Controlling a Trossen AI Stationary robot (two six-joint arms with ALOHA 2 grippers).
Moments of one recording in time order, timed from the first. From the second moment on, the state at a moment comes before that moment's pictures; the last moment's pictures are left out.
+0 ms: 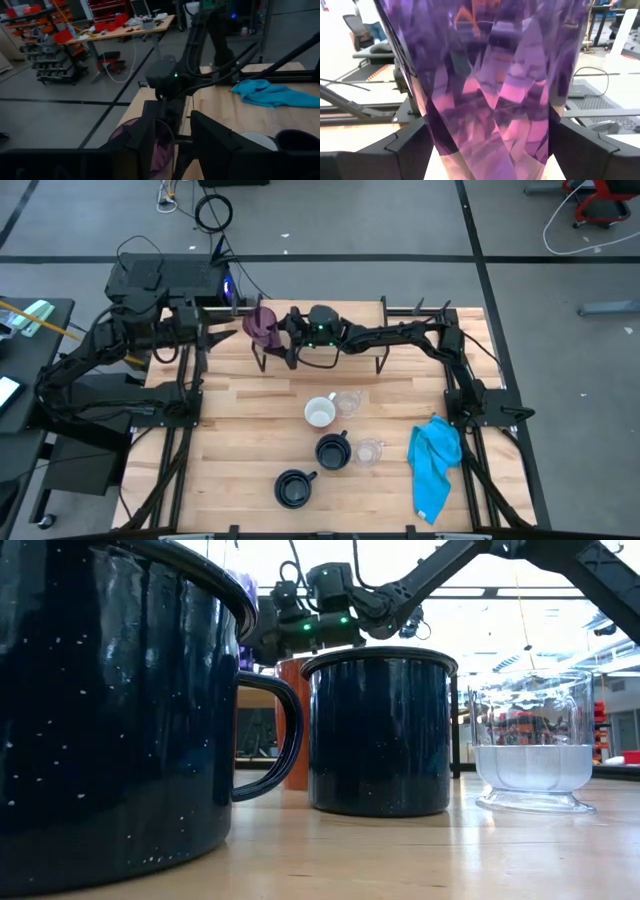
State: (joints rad) left arm 0.34 0.74 1.18 -0.64 0.00 0.21; right arm -0.31 2.12 1.53 0.47 -0.27 -0.02
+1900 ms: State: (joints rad) left arm 0.34 0.67 1.04 -0.50 0.00 0.20; right arm -0.32 2.13 1.53 0.44 -0.23 -0.03
